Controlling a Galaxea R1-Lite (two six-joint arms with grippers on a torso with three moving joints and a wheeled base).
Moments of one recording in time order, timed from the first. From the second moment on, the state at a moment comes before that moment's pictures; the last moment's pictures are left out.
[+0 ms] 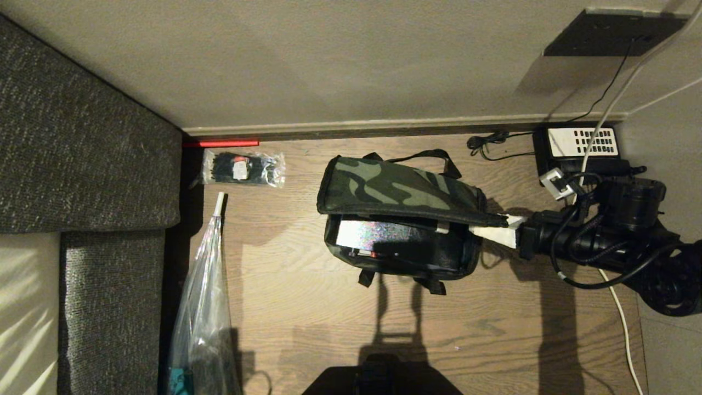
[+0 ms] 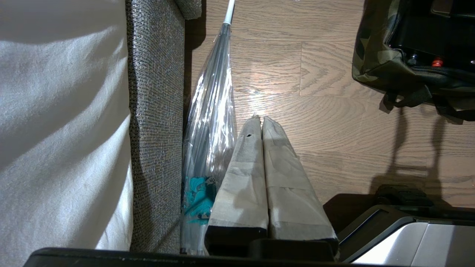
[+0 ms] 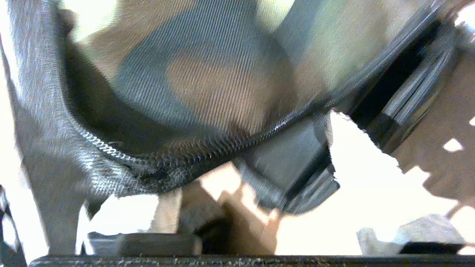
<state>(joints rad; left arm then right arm) 0.00 0.00 0.00 0.00 0.01 -0.01 0.07 1.88 -0.67 -0.99 0.79 0.04</state>
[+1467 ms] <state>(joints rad) 0.00 0.00 0.00 0.00 0.01 -0.01 0.07 0.73 -0.26 -0.14 0.31 -0.06</state>
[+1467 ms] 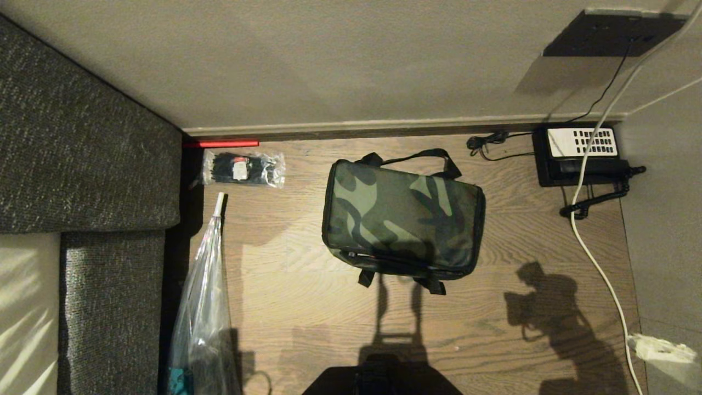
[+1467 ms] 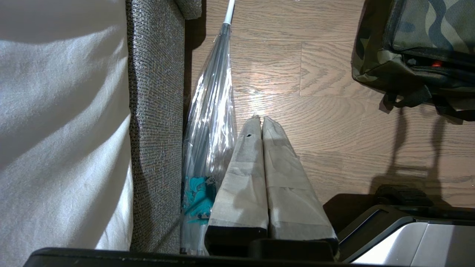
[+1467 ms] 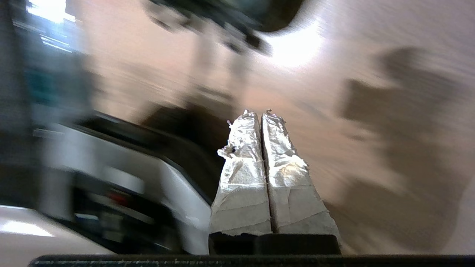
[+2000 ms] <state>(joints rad) 0.00 0.00 0.00 0.00 0.01 -0.01 0.03 0.26 -0.04 0.00 0.01 -0.12</state>
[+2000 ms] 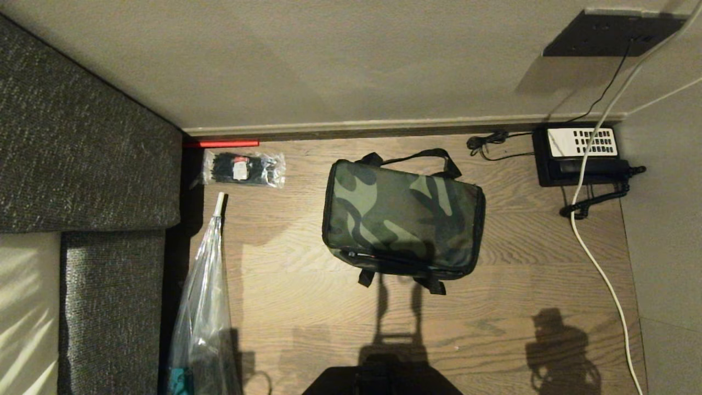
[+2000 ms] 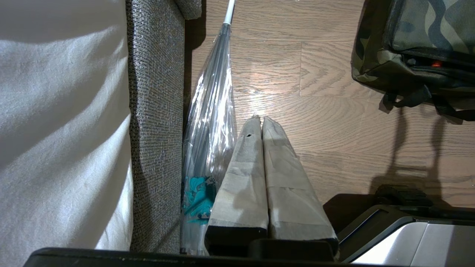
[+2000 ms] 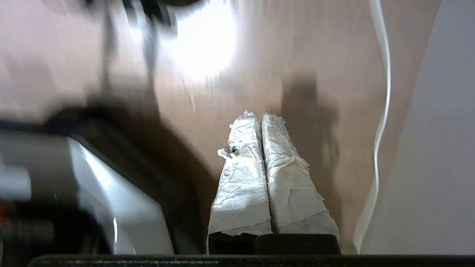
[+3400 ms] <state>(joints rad) 0.00 0.00 0.00 0.00 0.01 -0.02 0.01 0.00 0.00 0.00 0.02 -0.06</state>
